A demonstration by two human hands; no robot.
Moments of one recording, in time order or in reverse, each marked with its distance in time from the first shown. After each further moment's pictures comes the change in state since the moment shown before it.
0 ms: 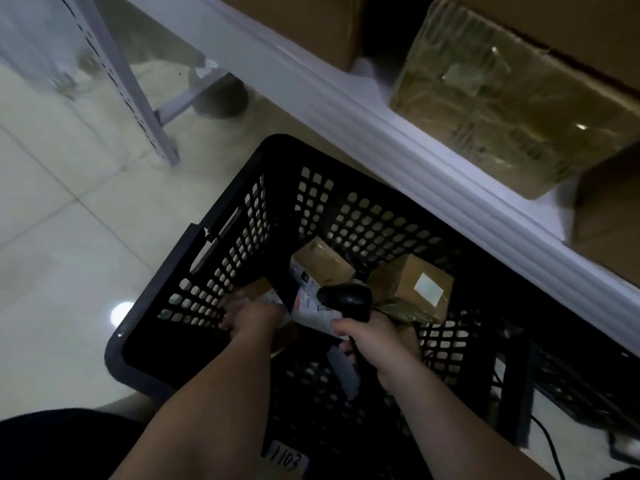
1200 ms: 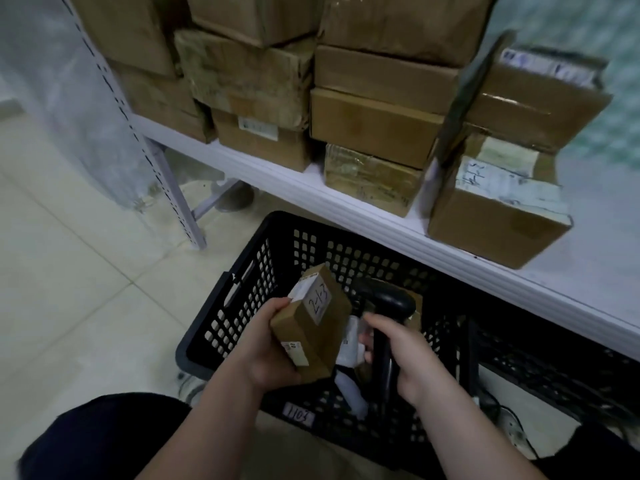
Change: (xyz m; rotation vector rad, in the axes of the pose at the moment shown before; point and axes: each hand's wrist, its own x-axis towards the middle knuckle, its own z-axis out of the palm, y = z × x) left_hand -0.197 -0.067 -0.063 -0.895 -0.815 0.291; right_hand -0.145 0.007 -0.039 0.601 0.012 -0.226
